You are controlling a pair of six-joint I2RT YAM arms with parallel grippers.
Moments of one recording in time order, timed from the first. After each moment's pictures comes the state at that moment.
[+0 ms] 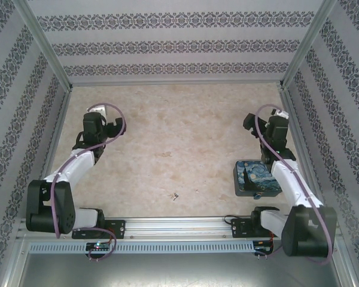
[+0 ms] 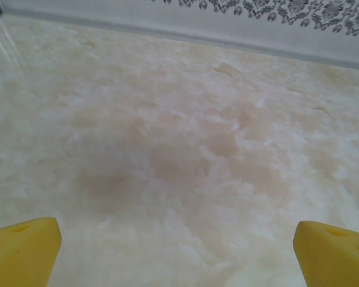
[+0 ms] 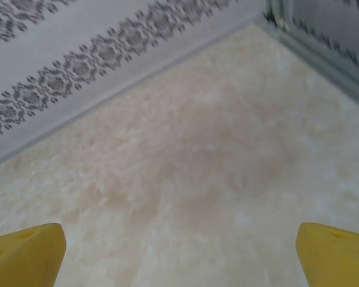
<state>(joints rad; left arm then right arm) -0.02 1.31 0.76 0.01 -0.02 -0.22 -0.06 1.08 0.66 -0.08 0.04 0.50</state>
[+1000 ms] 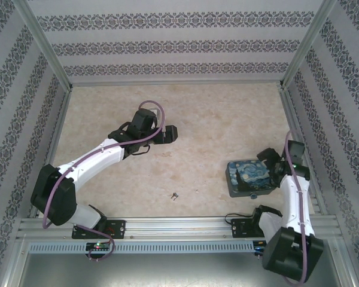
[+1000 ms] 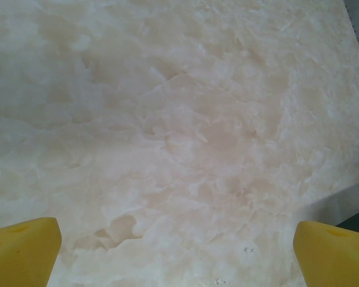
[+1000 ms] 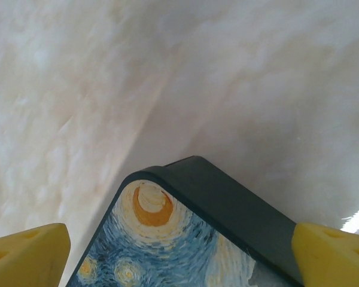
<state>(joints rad) -0.56 1.45 1.06 -0.34 0.04 -0.59 -0.32 0.88 0.58 -0.73 -0.13 0.71</state>
